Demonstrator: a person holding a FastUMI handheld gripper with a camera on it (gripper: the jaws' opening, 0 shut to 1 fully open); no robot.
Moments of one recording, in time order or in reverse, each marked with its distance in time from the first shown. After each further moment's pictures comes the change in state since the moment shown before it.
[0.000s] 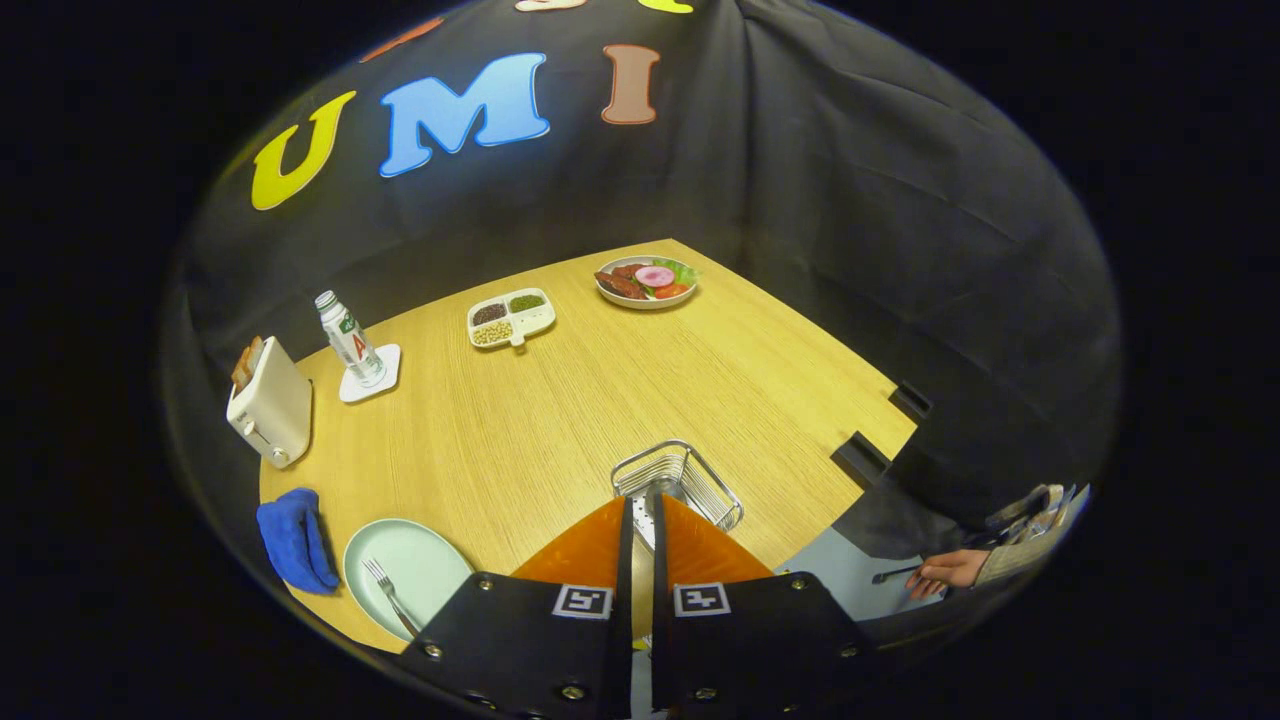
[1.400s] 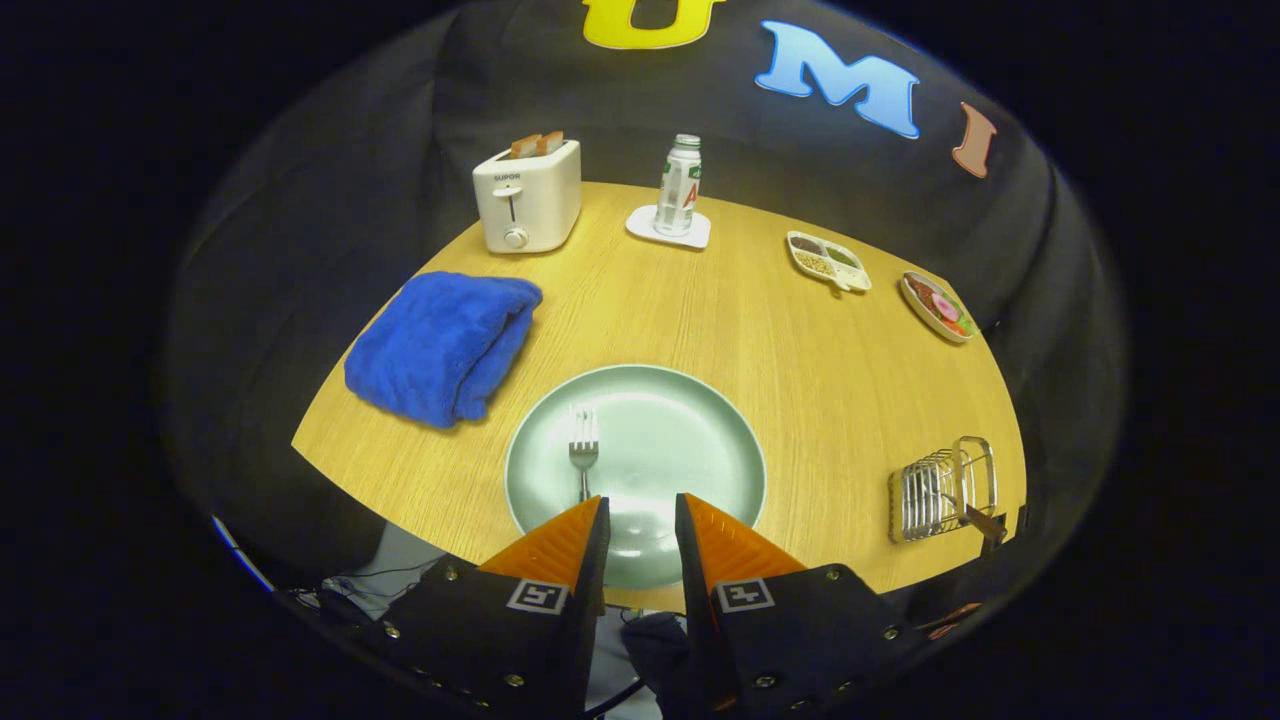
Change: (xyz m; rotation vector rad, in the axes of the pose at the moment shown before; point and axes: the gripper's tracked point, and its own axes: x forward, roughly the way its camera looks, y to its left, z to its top) arm -0.046 0.224 -0.156 -0.589 0.172 0.415
